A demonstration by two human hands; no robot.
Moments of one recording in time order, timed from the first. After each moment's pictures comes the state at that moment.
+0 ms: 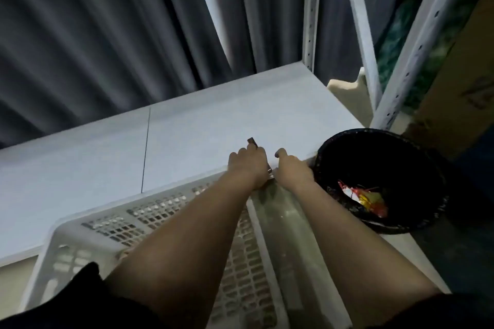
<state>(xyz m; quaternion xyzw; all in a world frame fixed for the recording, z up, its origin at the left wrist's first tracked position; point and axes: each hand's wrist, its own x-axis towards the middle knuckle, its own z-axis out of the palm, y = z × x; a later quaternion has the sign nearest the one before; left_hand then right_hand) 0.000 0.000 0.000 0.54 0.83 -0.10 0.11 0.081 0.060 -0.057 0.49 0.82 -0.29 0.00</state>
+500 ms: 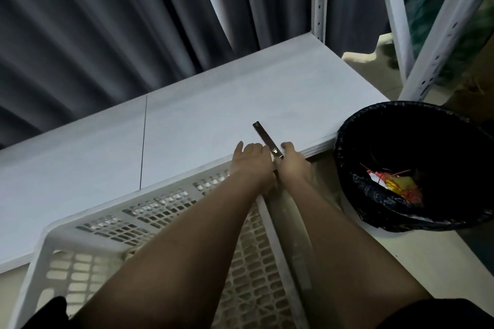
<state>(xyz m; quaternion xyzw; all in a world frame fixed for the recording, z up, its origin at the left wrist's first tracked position) -0.021 0.000 -0.057 0.58 0.80 -0.15 0.09 0.040 0.063 -0.134 0.58 0.71 -0.38 -0.11</state>
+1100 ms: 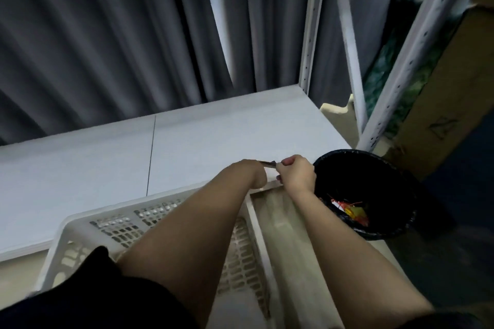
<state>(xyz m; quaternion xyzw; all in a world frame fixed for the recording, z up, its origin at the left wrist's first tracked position) 0.008 -0.032 0.073 0.50 0.82 -0.13 0.25 0.092 0.028 0.000 0.60 0.62 -0.44 -0.25</state>
